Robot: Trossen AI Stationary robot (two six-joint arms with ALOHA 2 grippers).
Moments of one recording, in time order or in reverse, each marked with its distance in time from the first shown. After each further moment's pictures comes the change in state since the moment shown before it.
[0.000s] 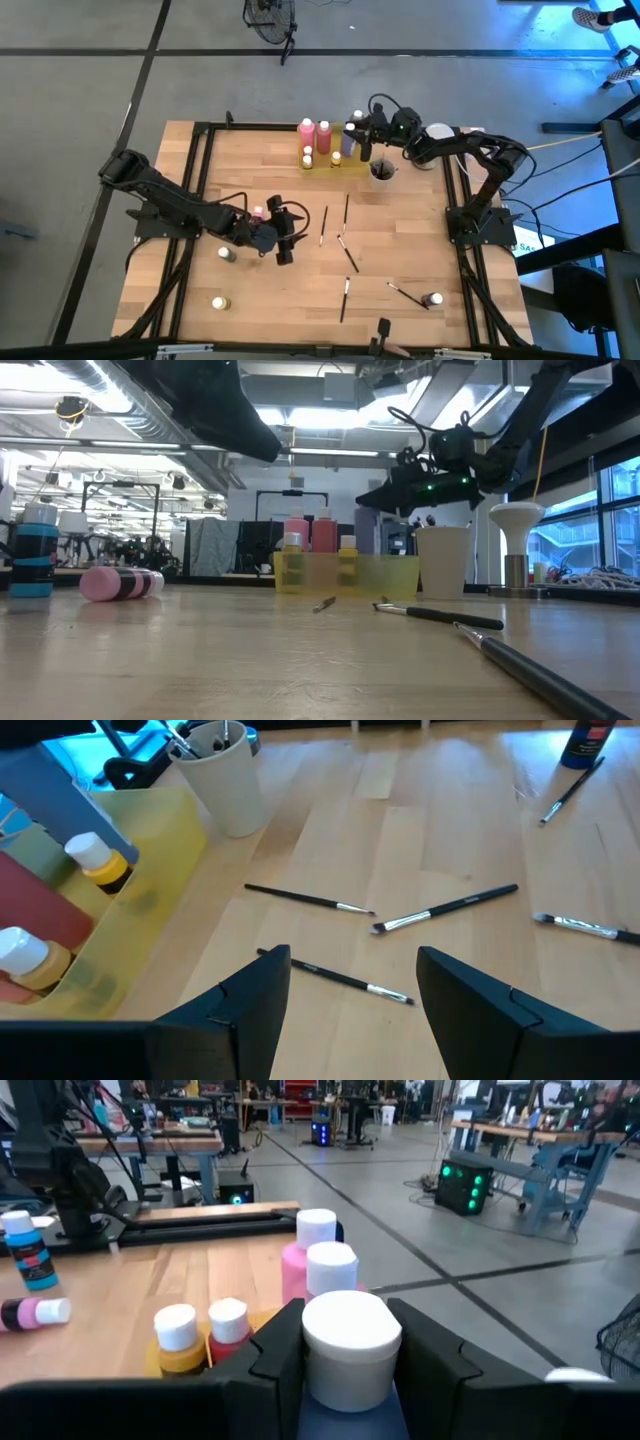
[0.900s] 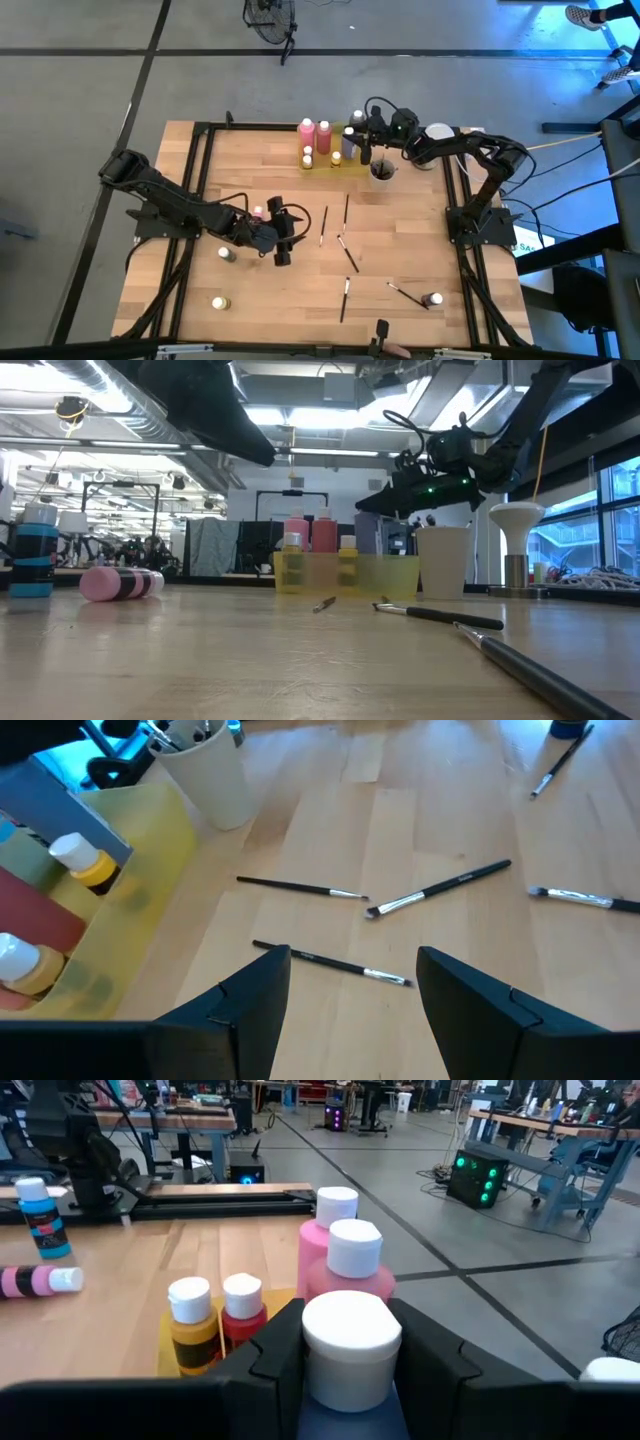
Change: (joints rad) left arm 0.000 0.000 0.000 -0.027 0.028 0.041; right arm 0.008 0.000 0.000 -0.053 -0.021 -0.065
